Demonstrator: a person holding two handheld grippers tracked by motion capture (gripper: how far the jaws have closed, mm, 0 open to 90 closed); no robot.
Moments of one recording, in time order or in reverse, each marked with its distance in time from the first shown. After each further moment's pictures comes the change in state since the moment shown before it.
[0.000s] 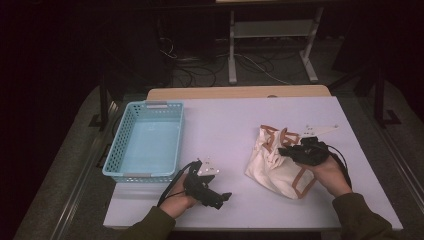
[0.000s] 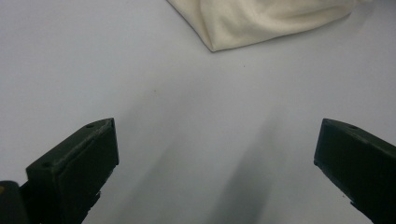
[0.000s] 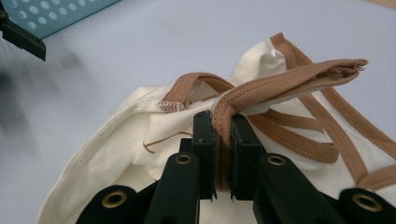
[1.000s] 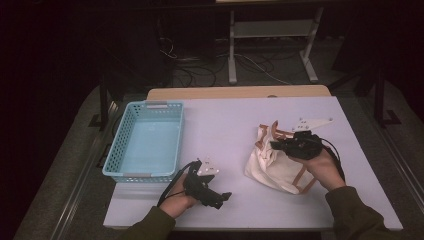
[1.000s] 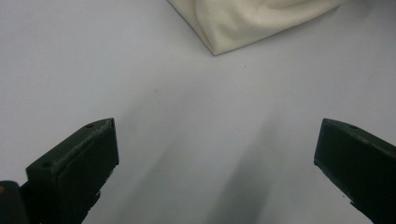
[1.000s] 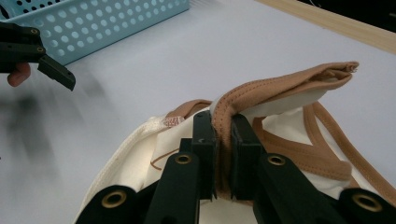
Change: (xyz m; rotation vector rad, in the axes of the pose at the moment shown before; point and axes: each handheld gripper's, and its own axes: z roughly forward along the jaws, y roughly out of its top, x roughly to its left) left arm 0.000 0.000 -0.001 0.004 0.000 -0.001; right arm 0.012 0.027 0.003 -0.055 0.040 -0.064
